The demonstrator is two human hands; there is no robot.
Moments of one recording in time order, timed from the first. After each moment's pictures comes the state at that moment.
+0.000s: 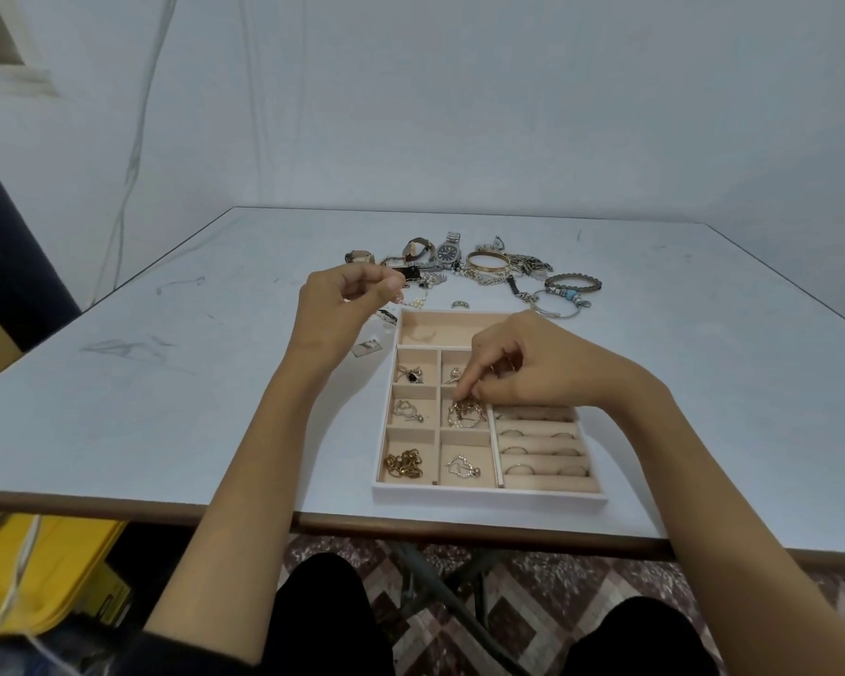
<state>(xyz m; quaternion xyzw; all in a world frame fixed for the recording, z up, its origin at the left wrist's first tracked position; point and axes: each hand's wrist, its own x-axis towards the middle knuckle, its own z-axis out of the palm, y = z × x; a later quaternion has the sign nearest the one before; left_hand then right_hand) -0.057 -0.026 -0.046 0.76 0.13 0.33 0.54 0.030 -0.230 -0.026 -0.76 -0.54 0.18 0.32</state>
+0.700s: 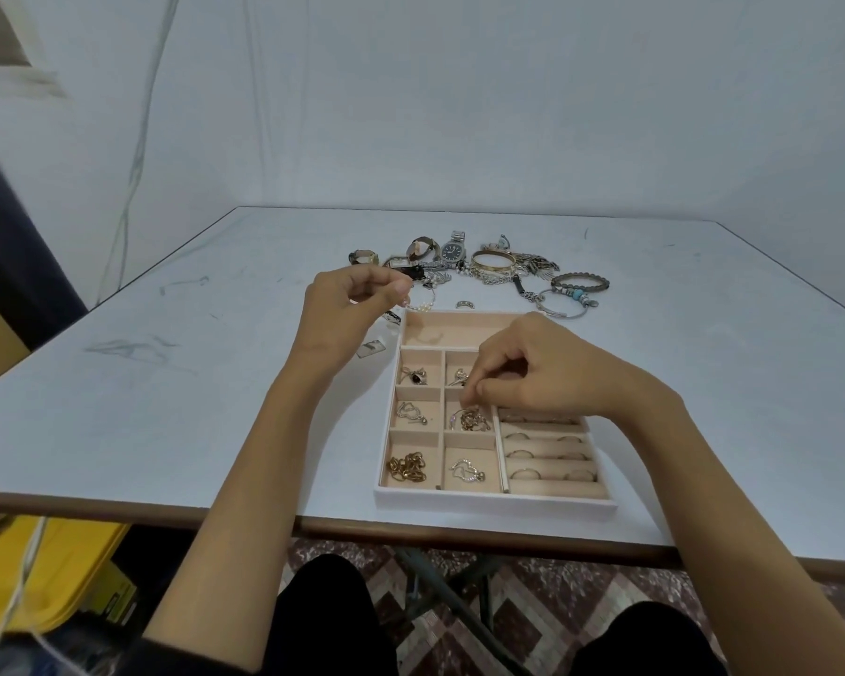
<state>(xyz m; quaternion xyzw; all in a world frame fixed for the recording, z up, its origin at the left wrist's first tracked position) -0.057 -0.028 -0.047 0.77 0.11 0.33 0.53 0.025 -0.229 -0.027 -0.78 -0.53 0.16 0.29</state>
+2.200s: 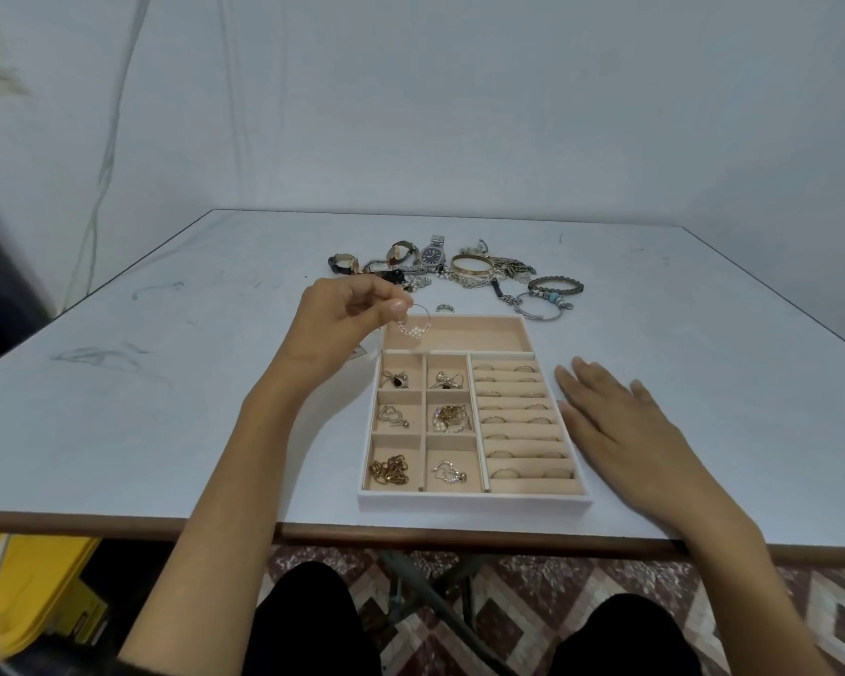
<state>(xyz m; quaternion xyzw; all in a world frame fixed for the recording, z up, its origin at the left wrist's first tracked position) -0.065 -0.038 -0.038 0.82 0.04 0.27 0.50 0.014 -0.314 -0.075 -0.94 -0.31 0.04 0.15</state>
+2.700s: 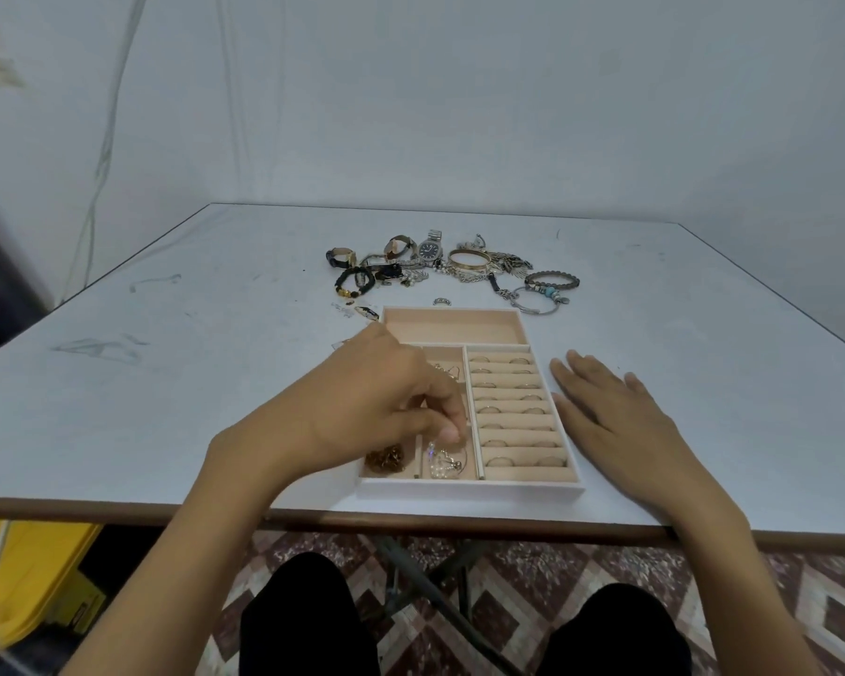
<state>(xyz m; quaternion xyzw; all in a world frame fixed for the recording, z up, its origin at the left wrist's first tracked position) -0.113 -0.091 -0.017 0.96 -0.17 0.10 0.20 0.012 -0.314 -0.073 -0.94 -0.31 0.03 0.15</state>
